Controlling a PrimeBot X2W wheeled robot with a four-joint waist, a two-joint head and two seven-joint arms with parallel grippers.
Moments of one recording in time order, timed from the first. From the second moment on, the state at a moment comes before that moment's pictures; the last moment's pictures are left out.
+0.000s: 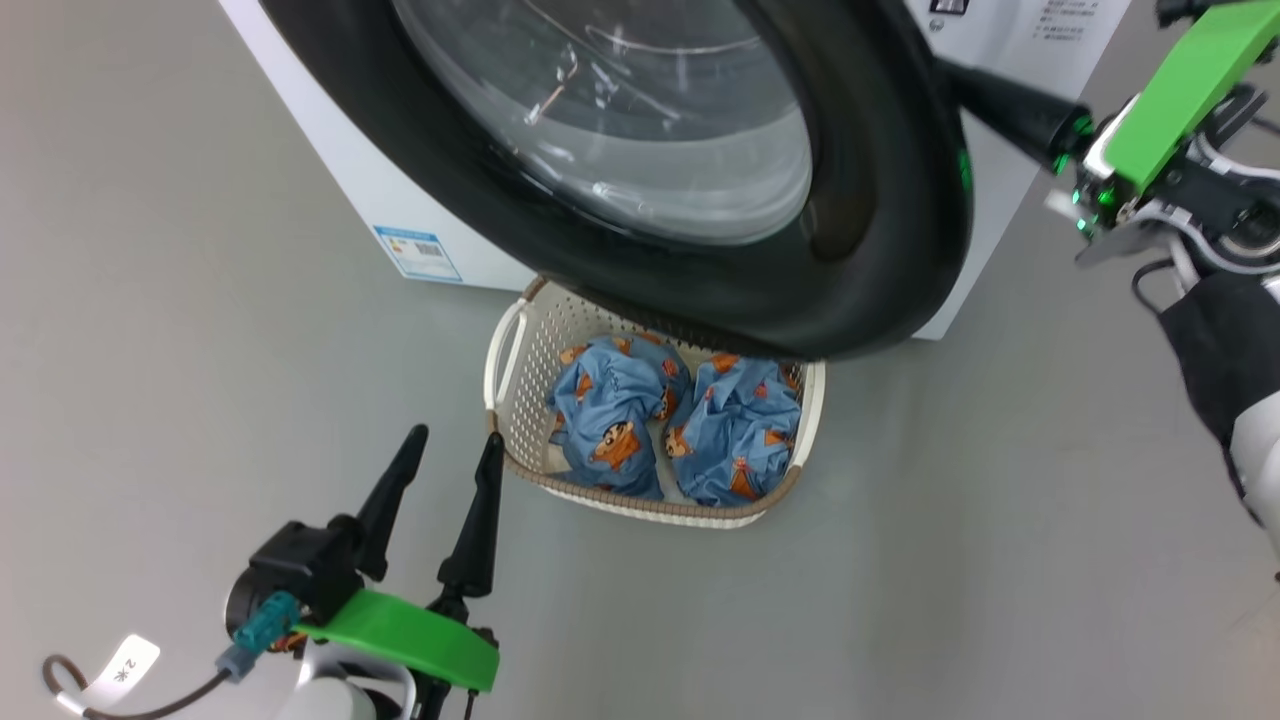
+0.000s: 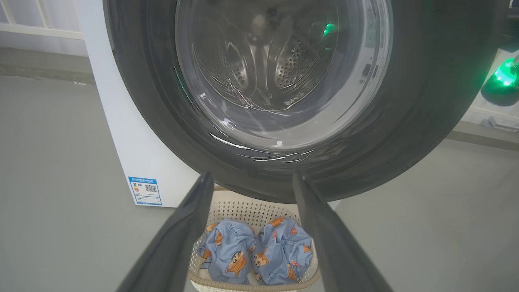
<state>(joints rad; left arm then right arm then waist) -0.22 0.07 -0.30 0.19 -0.39 -0.13 -0.26 -1.03 -0.38 0.34 0.64 1.57 0.13 0.63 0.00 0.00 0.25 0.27</state>
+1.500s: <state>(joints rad) -0.05 0.09 -0.26 0.17 -0.36 -0.13 -0.26 -0.67 -0.21 0.43 0.43 1.62 0.13 0.75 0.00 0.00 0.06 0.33</state>
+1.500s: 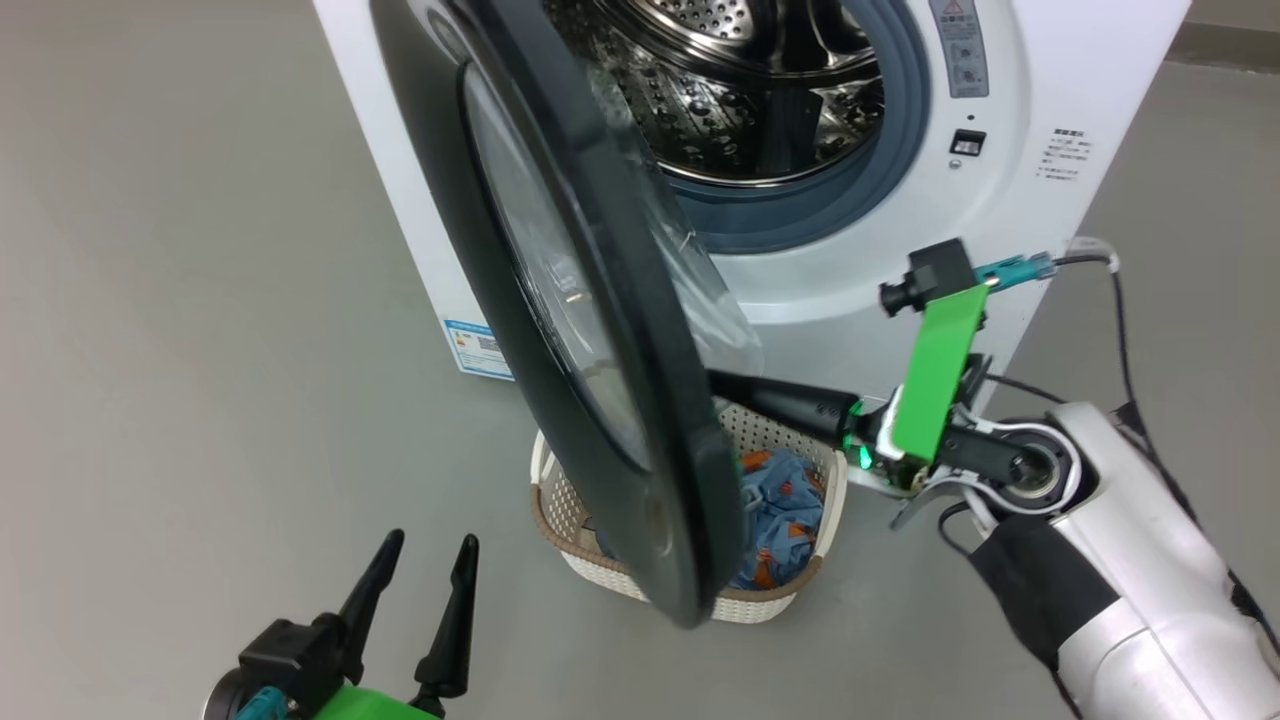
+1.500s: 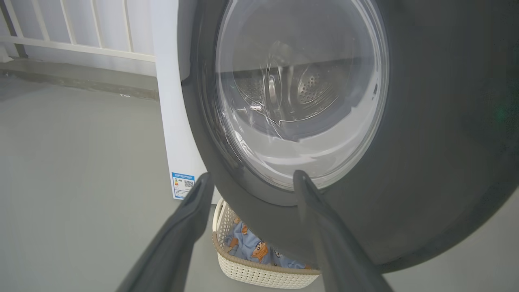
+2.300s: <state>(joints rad) -0.04 0.12 -0.26 0.17 -0.37 -0.13 -0.26 -0.57 -0.15 0.42 0.40 1.60 0.13 0.71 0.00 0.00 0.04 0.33</state>
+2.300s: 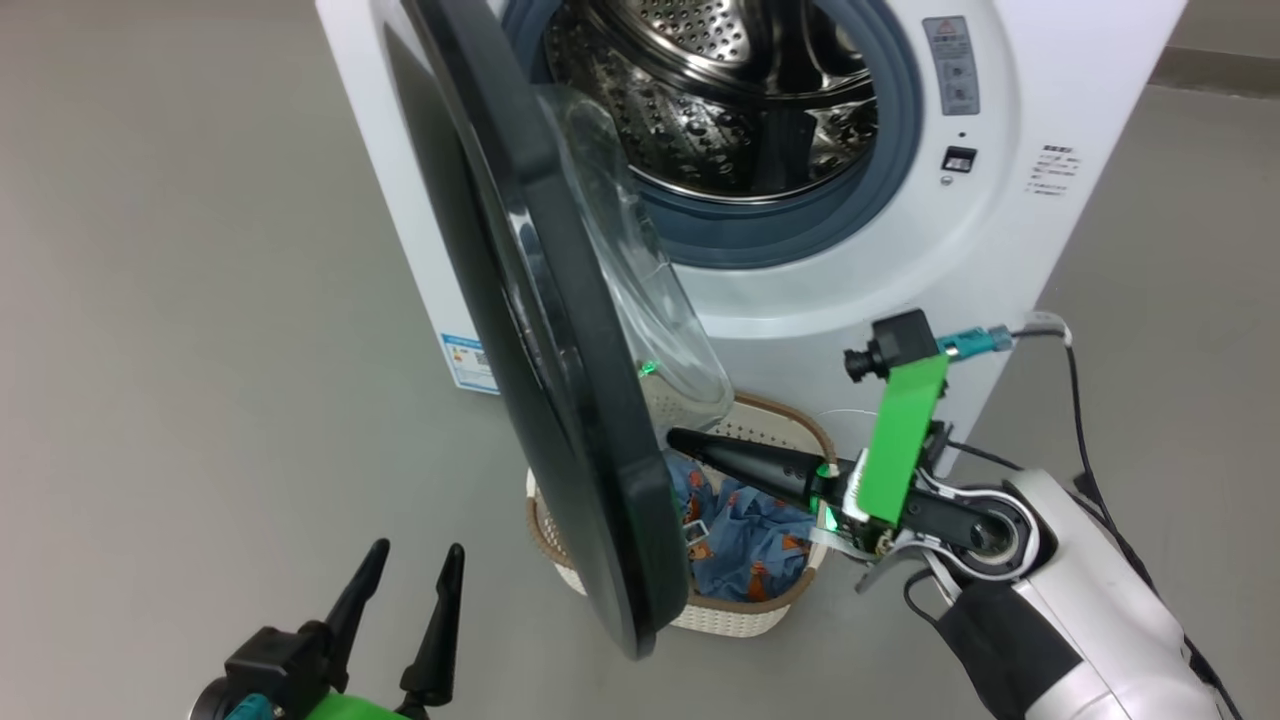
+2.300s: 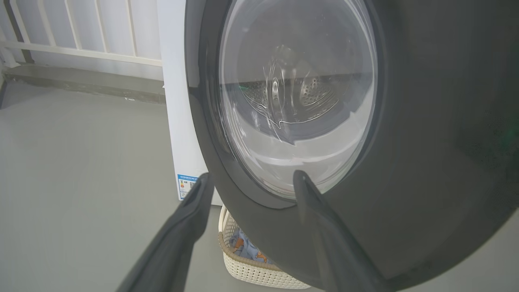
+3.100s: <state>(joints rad) 0.01 0.16 -0.20 0.18 -0.40 -0.13 -0.26 -0.27 -0.31 0.35 0.32 1.49 0.13 0.42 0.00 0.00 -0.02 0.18</state>
